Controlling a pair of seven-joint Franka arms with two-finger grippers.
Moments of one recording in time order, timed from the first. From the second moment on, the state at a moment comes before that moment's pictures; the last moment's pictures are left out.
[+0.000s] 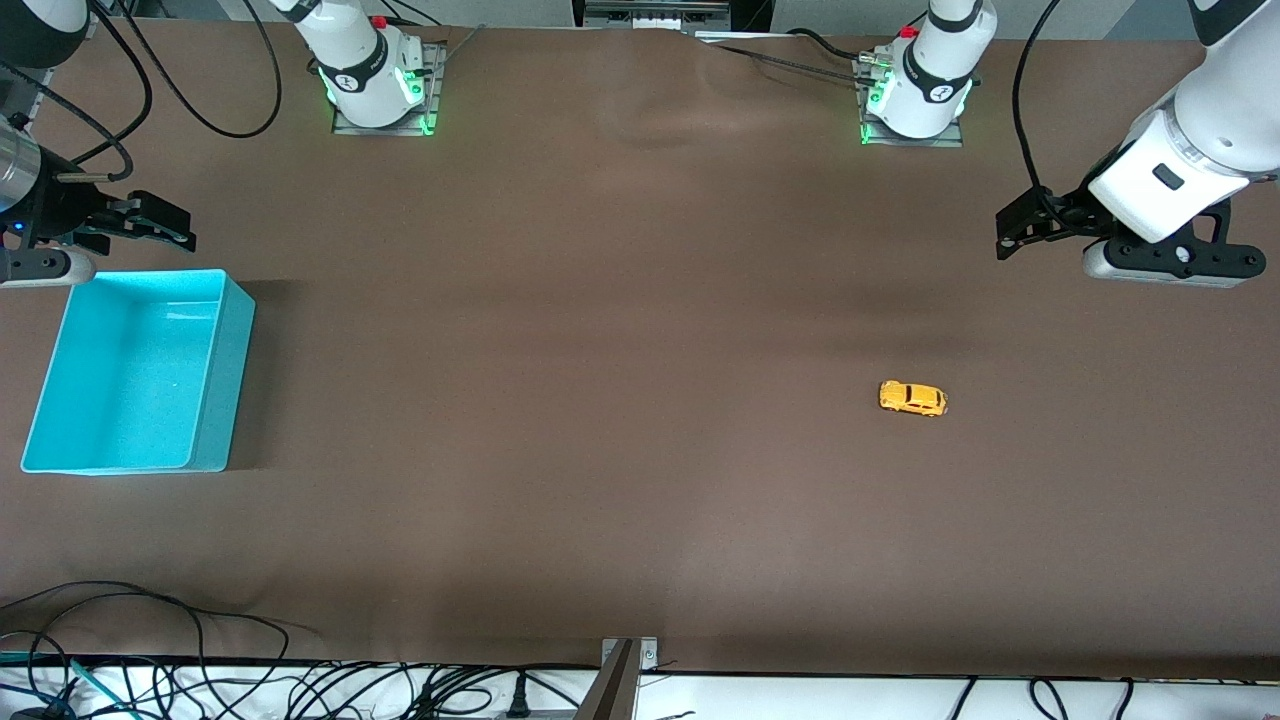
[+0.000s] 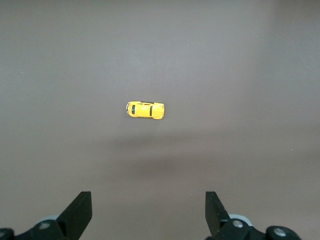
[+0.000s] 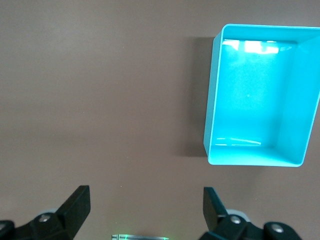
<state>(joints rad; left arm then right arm) -0.11 0.04 -0.04 -1.56 -0.03 1.56 -0.10 -0.12 0.04 0.12 -1.62 -0.03 1.55 -0.06</state>
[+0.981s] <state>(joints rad) -0.11 0.05 -0.04 -1.56 -0.03 1.56 -0.10 -0.11 0.07 0.12 -1.62 -0.03 1.56 -0.06</state>
